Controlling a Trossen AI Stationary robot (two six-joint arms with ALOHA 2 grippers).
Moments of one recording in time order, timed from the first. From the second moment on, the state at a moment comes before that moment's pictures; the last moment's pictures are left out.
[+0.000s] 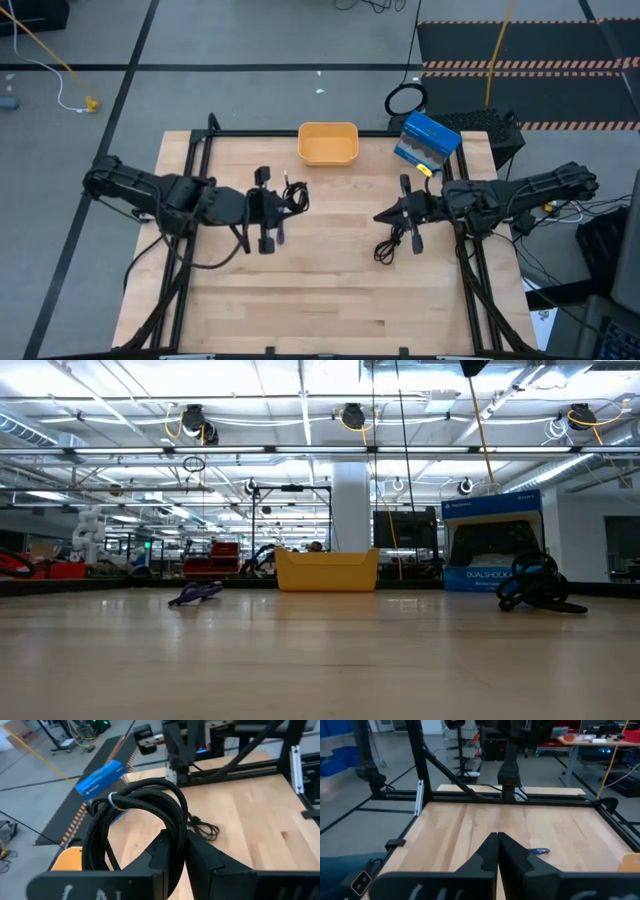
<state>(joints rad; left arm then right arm) -0.32 1.30 1.40 -0.54 -0.46 0.04 0.22 0.88 0.76 -0.09 0.11 0.06</state>
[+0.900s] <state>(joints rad) -0.40 0.97 0.92 -0.18 -0.58 0.18 0.28 0.88 0.74 -0.11 0.11 0.00</state>
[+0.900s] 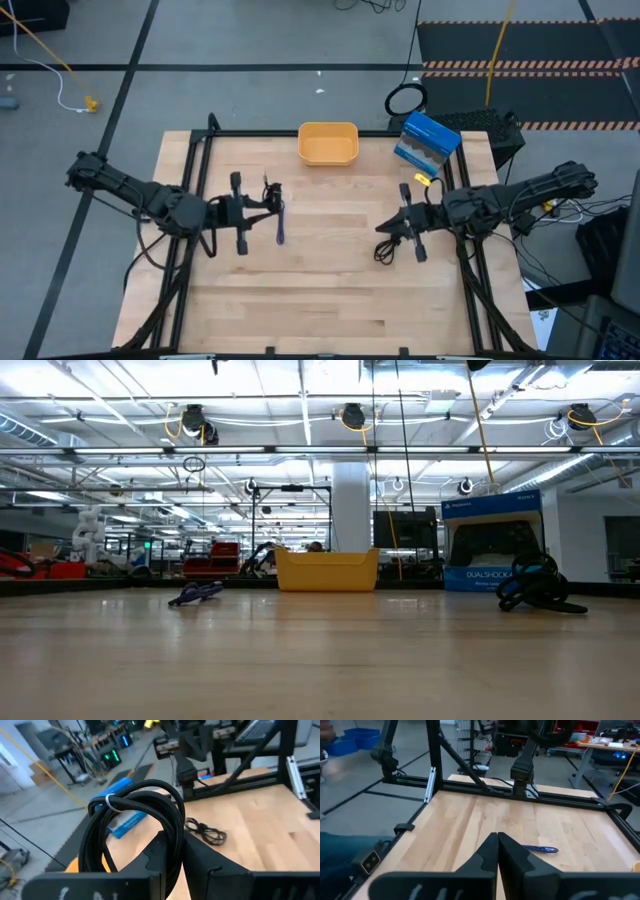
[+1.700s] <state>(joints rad) -0.35 0.86 0.73 0.02 -0.51 0.17 0.14 0.65 0.61 -0.10 0.10 -0.15</state>
